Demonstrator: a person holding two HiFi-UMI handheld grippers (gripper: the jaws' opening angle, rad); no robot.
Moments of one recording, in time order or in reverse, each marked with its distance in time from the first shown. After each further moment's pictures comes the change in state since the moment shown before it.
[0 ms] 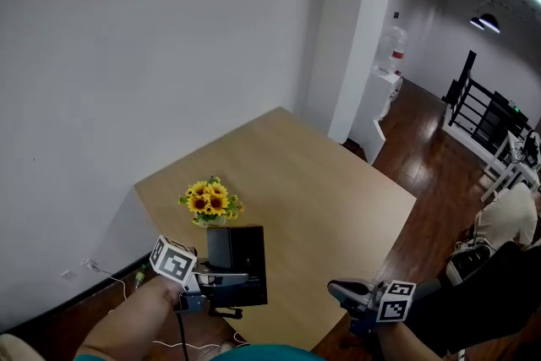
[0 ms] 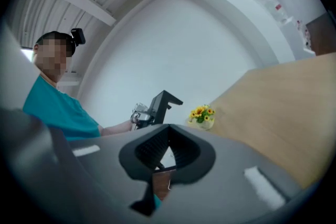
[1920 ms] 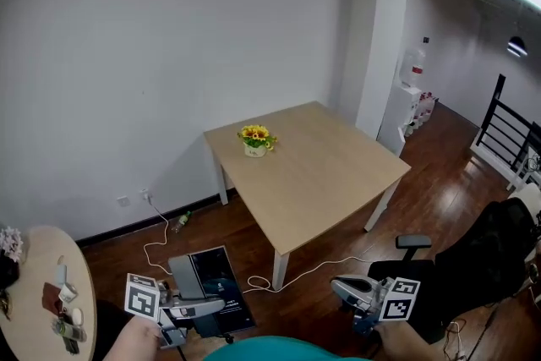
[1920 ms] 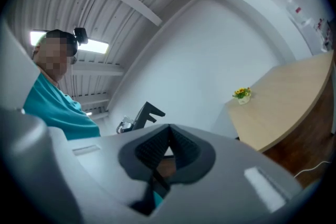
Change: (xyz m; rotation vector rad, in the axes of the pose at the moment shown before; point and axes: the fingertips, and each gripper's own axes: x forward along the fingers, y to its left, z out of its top) left arm 0.005 -0.361 -0.429 0.035 -0.429 0.152; right arm -0.257 0.291 -0.199 -0.128 0.020 0.266
